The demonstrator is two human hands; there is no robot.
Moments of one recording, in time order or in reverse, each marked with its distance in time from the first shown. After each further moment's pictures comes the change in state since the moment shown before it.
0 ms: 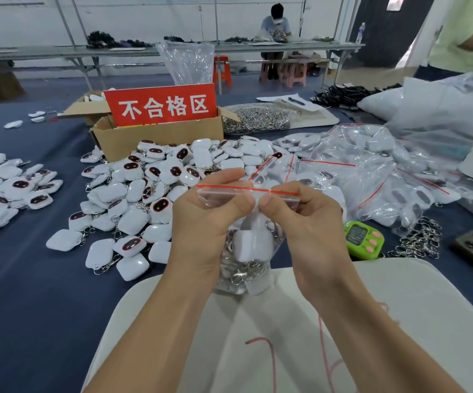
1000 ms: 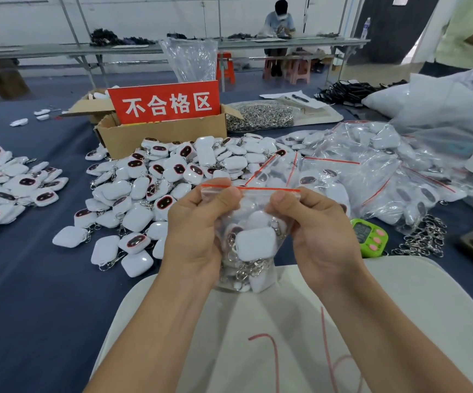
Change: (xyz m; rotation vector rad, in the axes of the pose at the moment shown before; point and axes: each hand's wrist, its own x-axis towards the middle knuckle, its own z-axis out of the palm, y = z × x) left_hand 0.003 0.001 -0.005 -0.232 0.104 -0.124; right_hand 0.006 -0.001 -0.008 0.249 0.009 0.191
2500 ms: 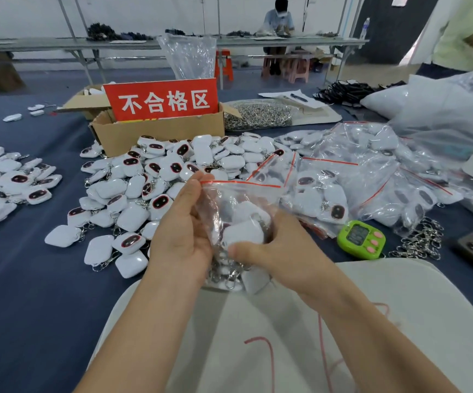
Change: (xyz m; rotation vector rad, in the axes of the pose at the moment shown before) left_hand 0.021 -0.005 -0.018 -0.113 0.165 -0.176; right_hand 0.002 0.027 -0.008 -0.581 -0.272 0.097
